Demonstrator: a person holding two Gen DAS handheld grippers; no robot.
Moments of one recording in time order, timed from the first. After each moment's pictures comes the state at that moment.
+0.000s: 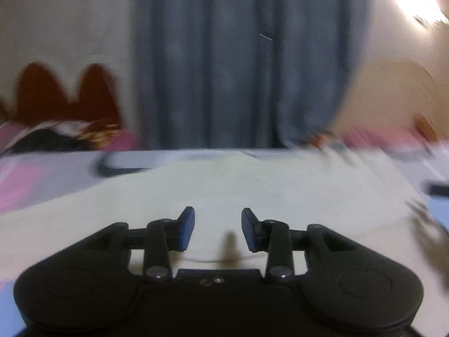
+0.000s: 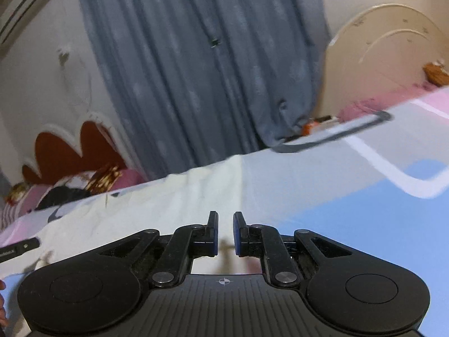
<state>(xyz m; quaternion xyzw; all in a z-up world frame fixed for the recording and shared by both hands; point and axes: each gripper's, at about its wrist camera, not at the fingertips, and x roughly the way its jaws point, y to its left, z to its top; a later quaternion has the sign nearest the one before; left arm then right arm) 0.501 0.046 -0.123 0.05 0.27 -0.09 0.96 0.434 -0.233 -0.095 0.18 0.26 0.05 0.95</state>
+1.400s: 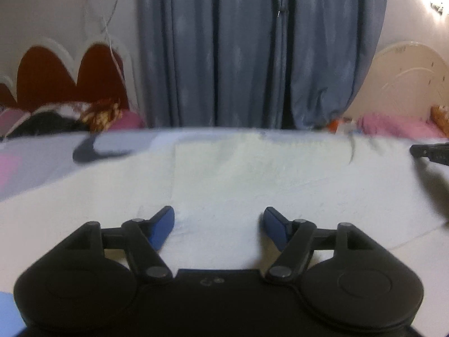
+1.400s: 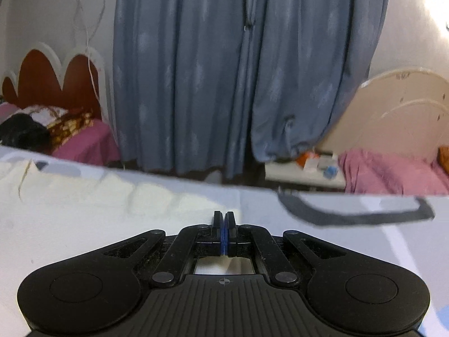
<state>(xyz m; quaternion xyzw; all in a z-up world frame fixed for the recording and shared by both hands) 0.557 0.049 -0.156 0.03 0.31 -0.04 0.95 0.568 -0.222 -0.123 -0.02 0.27 0.02 0.96</state>
